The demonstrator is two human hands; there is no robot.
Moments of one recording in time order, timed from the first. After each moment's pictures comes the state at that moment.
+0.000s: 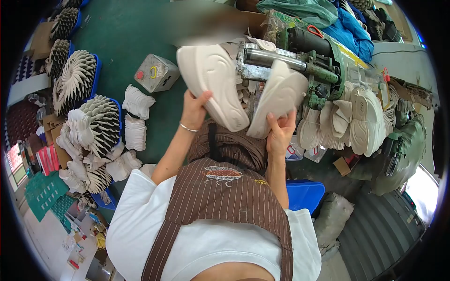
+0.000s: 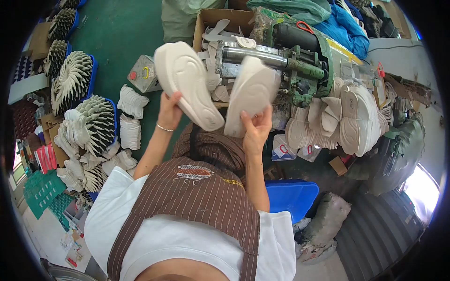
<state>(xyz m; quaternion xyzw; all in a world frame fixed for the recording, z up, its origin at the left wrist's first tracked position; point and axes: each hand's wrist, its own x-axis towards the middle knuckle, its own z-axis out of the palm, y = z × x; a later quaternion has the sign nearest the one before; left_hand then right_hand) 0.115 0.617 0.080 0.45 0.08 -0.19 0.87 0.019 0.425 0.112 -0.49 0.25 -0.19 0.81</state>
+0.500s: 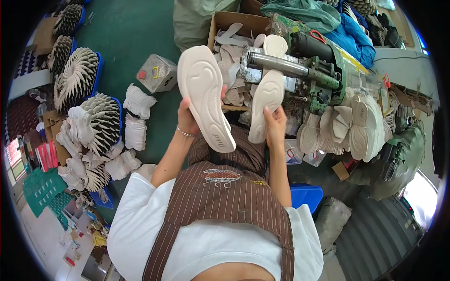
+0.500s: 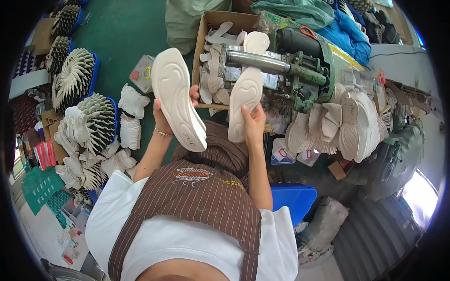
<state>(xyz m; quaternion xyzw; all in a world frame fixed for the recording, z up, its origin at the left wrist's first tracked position) 0.119 0.629 0.085 0.19 0.00 -0.32 0.93 0.029 0.412 0.050 -0.52 0.30 -0.09 0.79</state>
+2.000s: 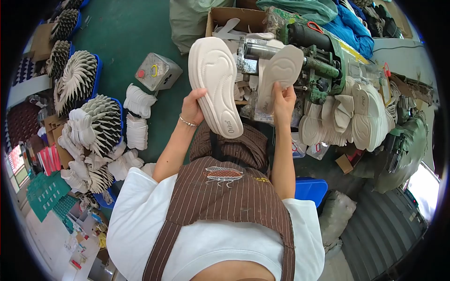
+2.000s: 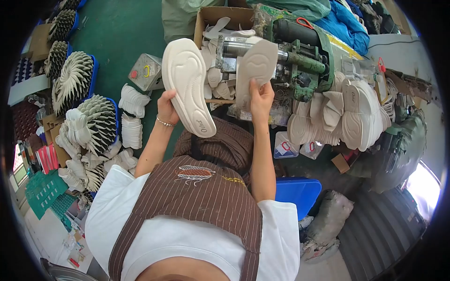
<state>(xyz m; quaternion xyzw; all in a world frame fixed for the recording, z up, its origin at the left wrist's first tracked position) 0.111 0.635 0.065 0.25 0.12 -0.32 0.91 0.050 0.390 0.043 -0.61 0.28 -0.15 0.73</state>
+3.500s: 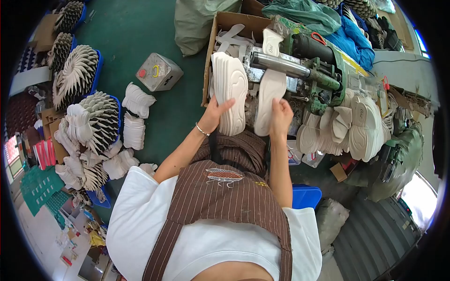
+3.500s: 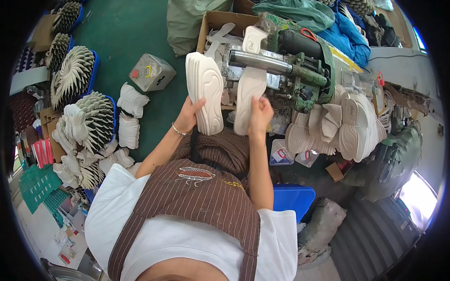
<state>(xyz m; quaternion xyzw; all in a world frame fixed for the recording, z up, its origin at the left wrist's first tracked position) 0.098 0.601 0.051 0.42 0.07 -0.32 0.84 0.048 0.405 0.047 -0.57 0.38 -0.11 0.72</state>
